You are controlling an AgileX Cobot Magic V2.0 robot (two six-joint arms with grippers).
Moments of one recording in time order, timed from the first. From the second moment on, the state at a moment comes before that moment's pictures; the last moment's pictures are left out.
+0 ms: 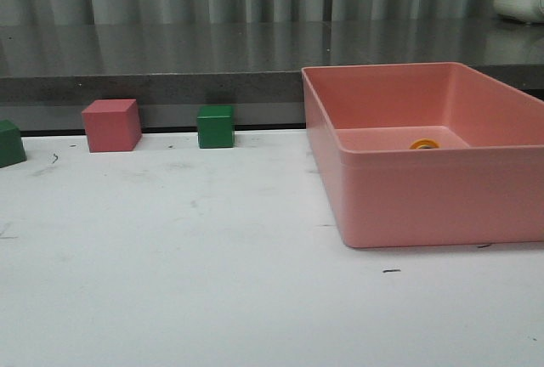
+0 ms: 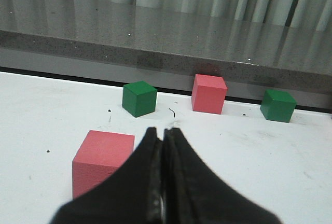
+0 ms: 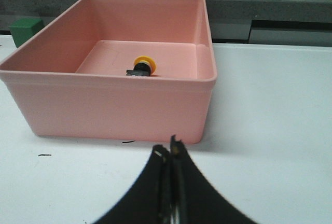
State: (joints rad) left arm 0.03 0.00 0.00 -0.08 0.14 -0.04; right arm 0.08 -0.01 0.03 0.02 0.24 0.02
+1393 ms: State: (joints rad) left arm 0.03 0.42 -0.45 -0.06 0.28 -0.04; right arm 0.08 0.37 -0.43 0.19 0.38 0.02
